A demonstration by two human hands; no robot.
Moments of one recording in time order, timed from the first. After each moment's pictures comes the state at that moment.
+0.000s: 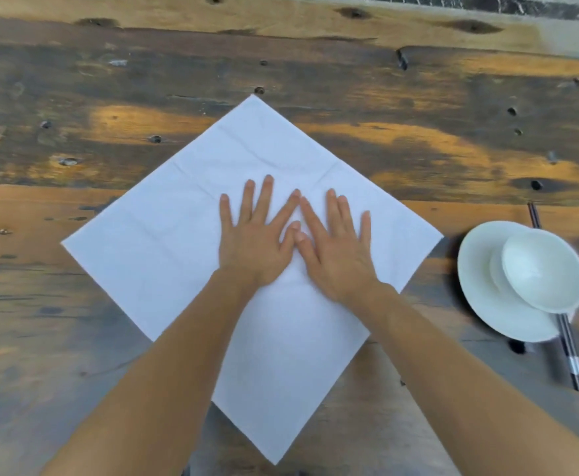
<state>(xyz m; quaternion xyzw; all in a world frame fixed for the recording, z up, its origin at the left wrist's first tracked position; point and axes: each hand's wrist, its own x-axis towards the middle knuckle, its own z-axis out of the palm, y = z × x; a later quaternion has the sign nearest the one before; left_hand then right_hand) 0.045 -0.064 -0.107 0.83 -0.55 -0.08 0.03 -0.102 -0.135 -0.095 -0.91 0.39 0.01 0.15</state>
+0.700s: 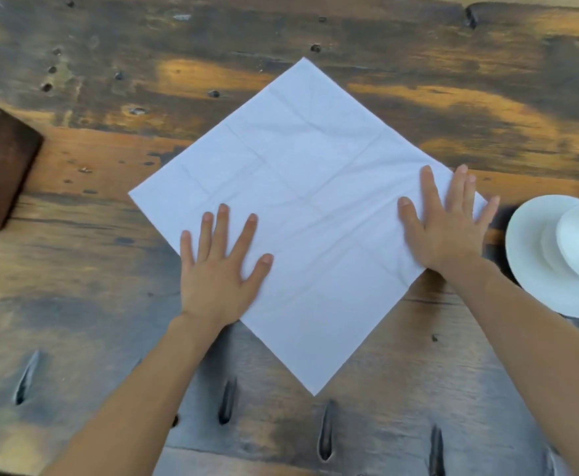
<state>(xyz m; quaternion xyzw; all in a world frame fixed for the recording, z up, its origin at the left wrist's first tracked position) 0.052 0.112 -0.105 0.89 -0.44 -0.09 0.03 -0.171 -0.168 -0.094 -0.84 0.53 0.08 0.08</state>
